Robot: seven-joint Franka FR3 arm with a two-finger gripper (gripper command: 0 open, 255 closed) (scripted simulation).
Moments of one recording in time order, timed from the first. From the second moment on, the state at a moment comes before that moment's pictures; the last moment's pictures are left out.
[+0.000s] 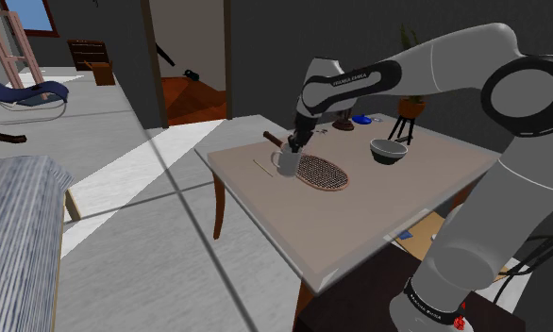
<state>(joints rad) 0.01 -0.11 -0.12 -2.13 0.05 2.18 -0.20</state>
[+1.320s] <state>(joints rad) -0.08 -0.23 -0.25 -2.11 0.04 2.04 -0.41</state>
